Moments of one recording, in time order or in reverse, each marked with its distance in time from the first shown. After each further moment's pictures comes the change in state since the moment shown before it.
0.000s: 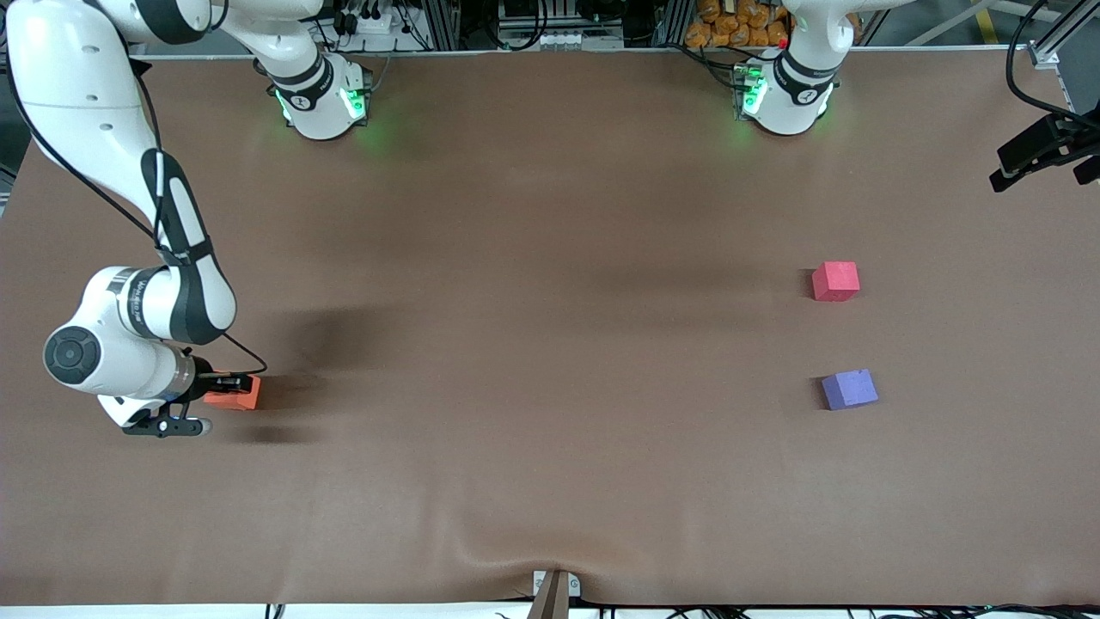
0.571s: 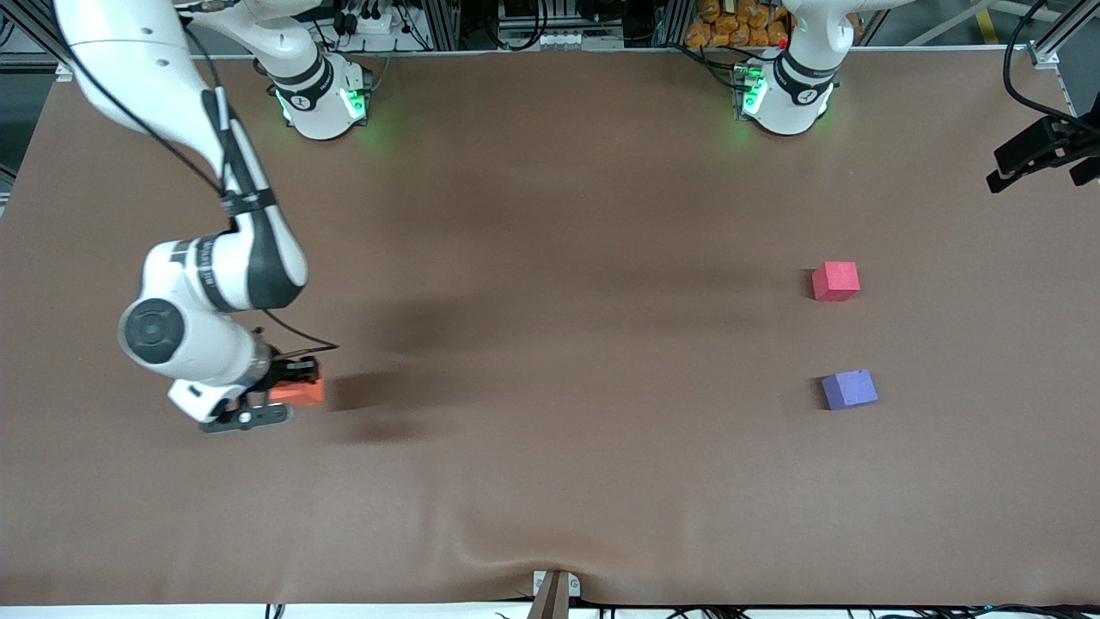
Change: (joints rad) left arm 0.003 0.003 0.001 -0.009 0.000 -0.001 0.000; right arm 0.250 -0.082 0.013 0.043 0.023 -0.109 0.104
